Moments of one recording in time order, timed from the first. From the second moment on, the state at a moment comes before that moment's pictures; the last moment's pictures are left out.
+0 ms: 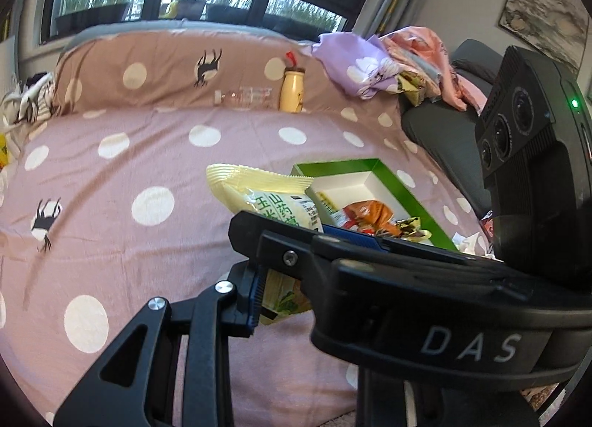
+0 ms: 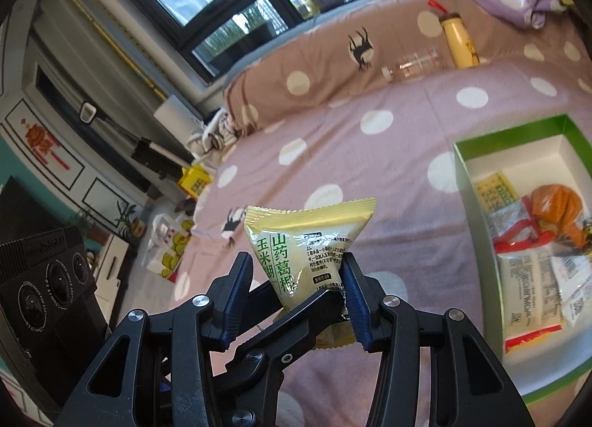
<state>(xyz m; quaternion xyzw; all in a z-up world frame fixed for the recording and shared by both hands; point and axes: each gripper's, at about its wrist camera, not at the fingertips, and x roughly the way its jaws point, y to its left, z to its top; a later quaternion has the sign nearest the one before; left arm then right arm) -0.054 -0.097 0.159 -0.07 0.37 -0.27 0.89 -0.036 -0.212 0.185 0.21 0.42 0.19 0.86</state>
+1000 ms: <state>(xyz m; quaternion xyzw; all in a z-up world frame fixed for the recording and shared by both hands) -0.049 -0.178 0.185 -0.02 0.34 -0.35 0.87 -0.053 -0.297 0.209 0.26 0.37 0.11 0.89</state>
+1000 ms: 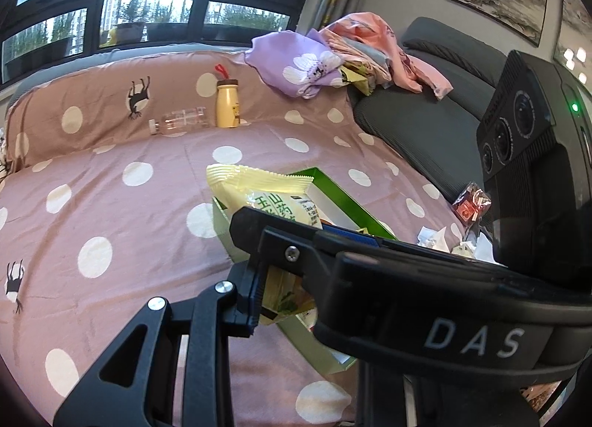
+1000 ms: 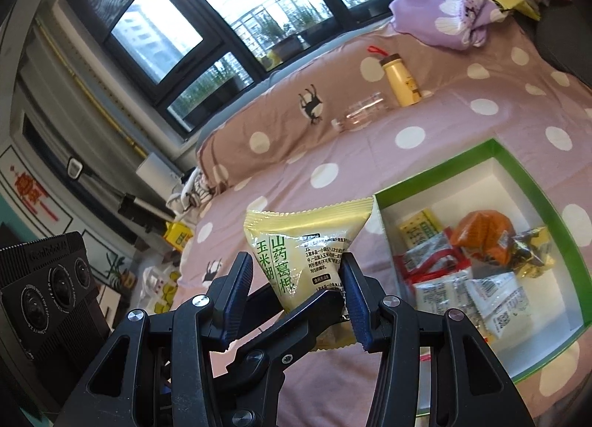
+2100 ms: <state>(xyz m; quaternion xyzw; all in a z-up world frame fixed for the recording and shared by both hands) -0.022 -0.277 0.139 0.02 0.40 -0.44 0.81 -0.052 -0.391 0.158 0.30 0.39 0.00 0.87</state>
